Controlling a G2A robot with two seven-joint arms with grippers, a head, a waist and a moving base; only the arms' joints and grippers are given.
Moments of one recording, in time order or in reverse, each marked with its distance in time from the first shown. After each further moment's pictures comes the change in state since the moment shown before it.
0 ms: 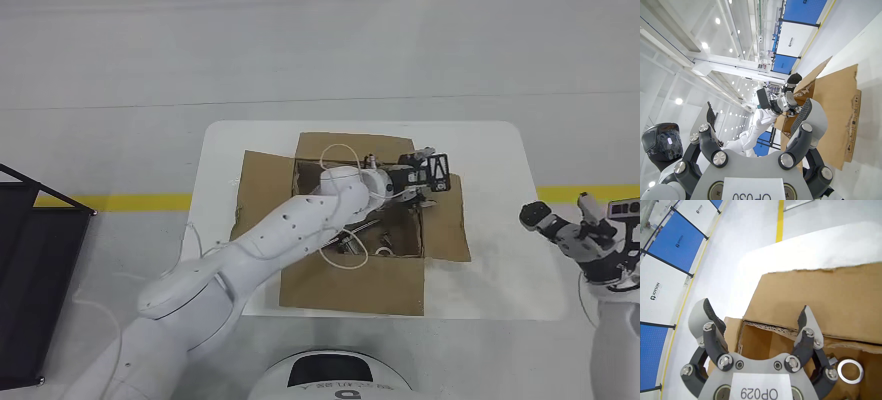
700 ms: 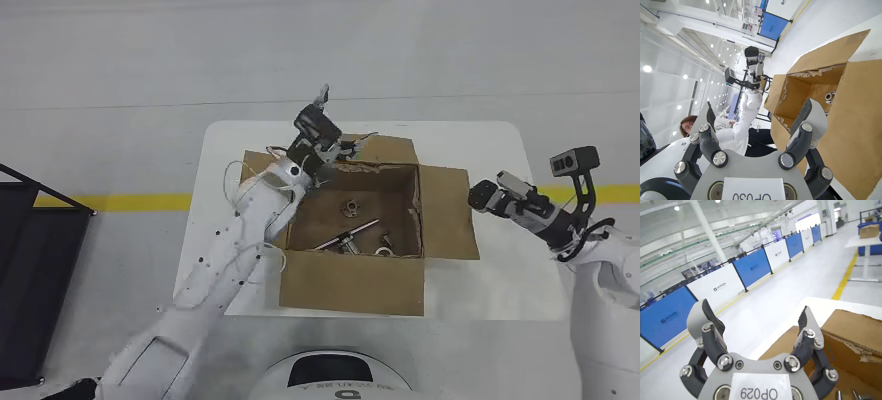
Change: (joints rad) left arm 0.543 0.251 -0.670 -0.660 0.102 0.152 0.219; right arm 0.143 0.037 -0.181 -0.213 -0.276 0.136 0.017
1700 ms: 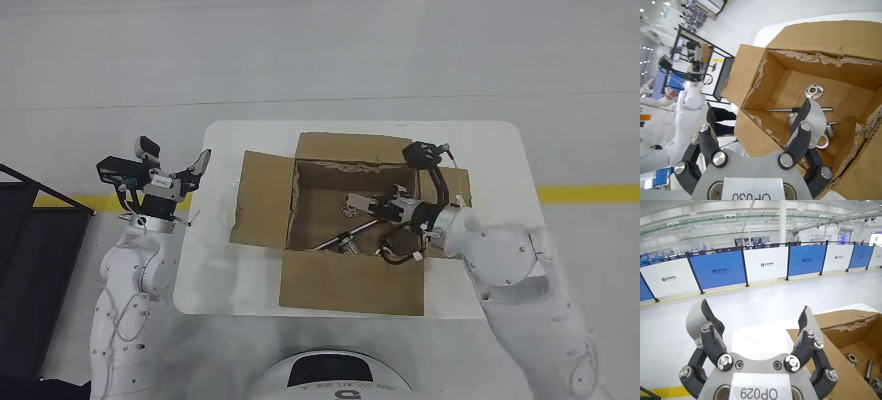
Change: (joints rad) left arm 0.416 0.093 -0.601 -0.183 -0.273 -0.132 -0.020; right arm 0.197 0.003 -0.672 -0.305 -0.943 0.403 -0.223
